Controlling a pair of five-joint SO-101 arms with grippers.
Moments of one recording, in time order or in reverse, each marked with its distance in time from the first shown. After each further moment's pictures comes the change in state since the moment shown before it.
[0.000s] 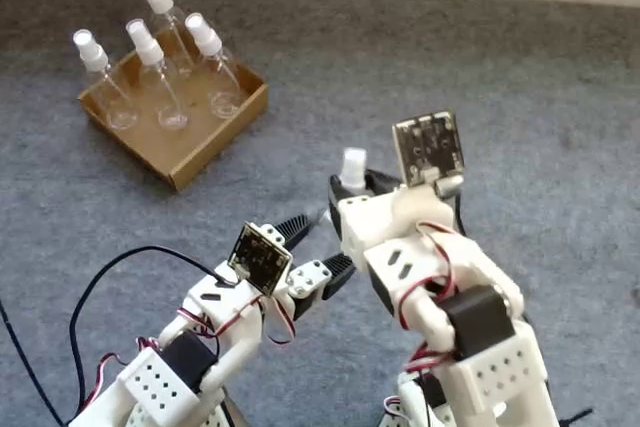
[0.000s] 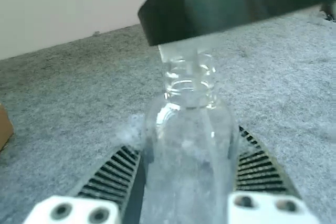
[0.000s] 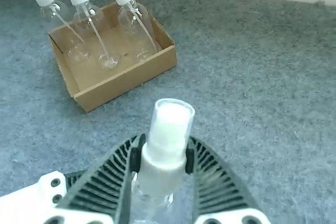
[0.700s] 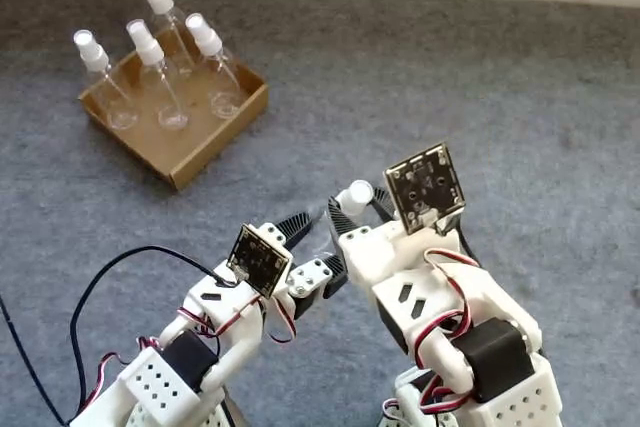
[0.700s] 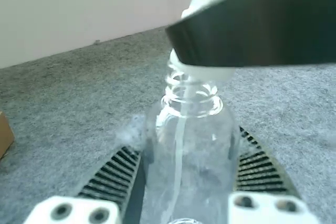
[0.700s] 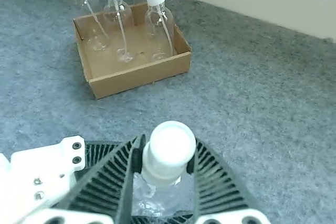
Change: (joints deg) left arm -0.1 0.0 0.0 -2.0 0.0; right arm -4.0 -7.6 0.2 5.9 8.3
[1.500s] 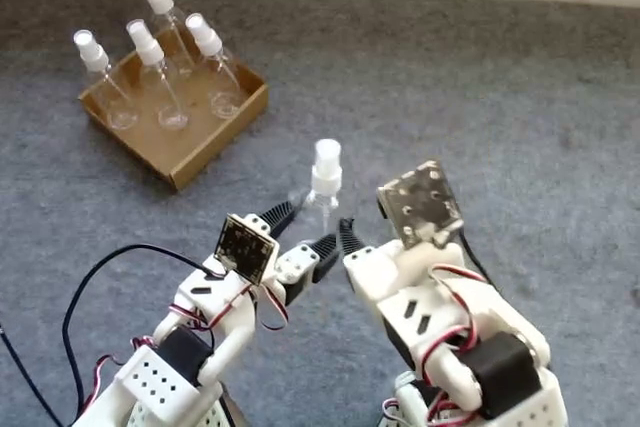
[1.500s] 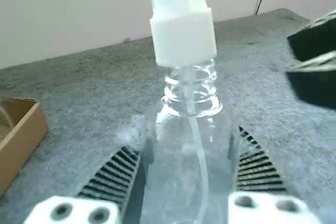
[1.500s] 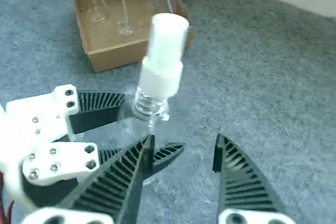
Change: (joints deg) left arm -3.2 0.0 0.0 -0.1 0.0; right arm 0.3 -4.5 0.1 6.7 1.2
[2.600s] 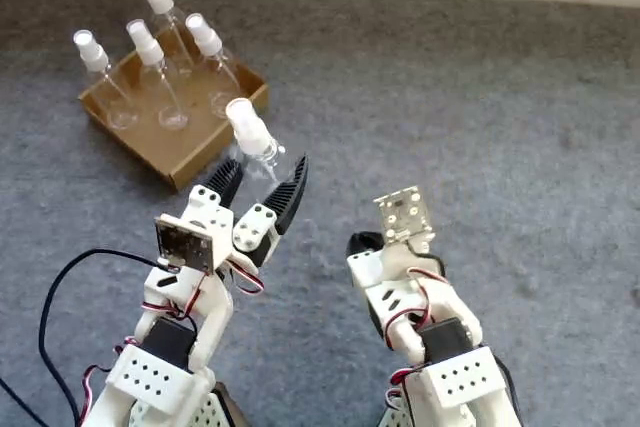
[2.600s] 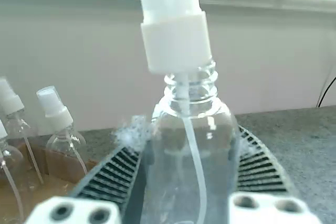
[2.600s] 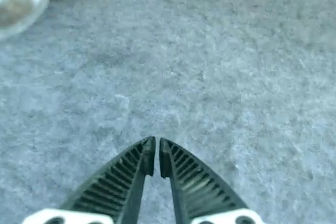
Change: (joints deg) left arm -12.7 0.0 0.0 -17.0 -0.1; right arm 8.4 -3.8 45.5 -35.4 0.0
